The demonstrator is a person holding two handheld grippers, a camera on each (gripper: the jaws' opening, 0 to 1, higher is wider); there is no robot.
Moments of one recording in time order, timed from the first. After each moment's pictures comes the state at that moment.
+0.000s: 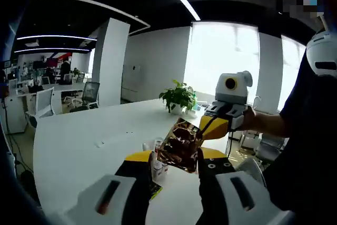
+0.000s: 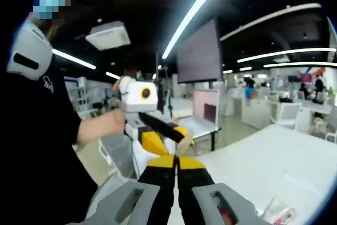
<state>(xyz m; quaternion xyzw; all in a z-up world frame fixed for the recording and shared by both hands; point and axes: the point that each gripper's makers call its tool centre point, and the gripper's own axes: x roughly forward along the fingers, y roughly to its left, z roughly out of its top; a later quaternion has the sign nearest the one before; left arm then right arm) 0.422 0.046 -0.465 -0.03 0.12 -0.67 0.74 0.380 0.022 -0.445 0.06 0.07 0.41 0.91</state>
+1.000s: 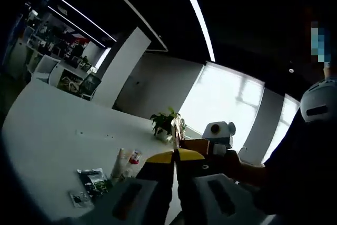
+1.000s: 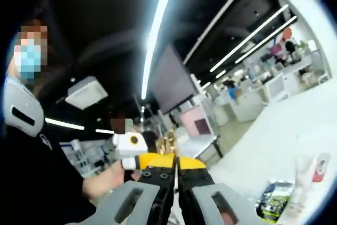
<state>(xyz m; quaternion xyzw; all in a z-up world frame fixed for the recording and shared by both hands) 0.403 0.037 -0.457 -0.21 0.15 -0.66 0.71 0.383 0.005 -0.456 0.27 0.04 0.33 0.90</state>
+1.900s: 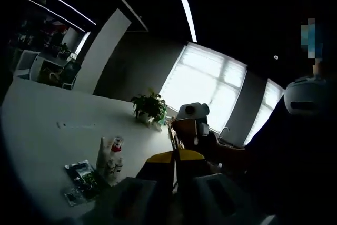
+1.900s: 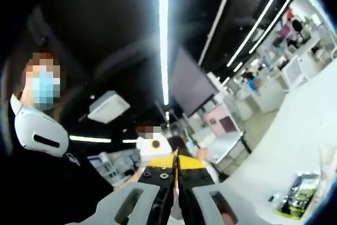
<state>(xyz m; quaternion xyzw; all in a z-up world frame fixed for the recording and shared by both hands) 0.373 0.038 -0.455 -0.17 0.19 -0.74 0.63 0.374 0.018 -0.430 0.34 0.03 0.43 0.84</state>
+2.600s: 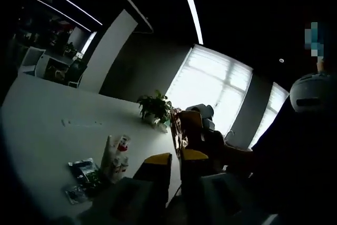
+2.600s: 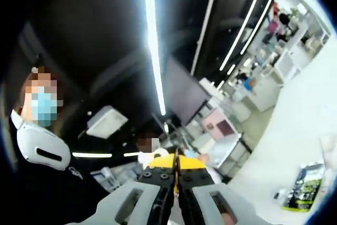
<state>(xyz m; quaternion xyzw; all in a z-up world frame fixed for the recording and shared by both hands) 0.393 0.033 -0.473 -0.18 0.19 -0.70 0.66 0.385 0.004 -0.431 0.39 0.02 0.40 0.83</state>
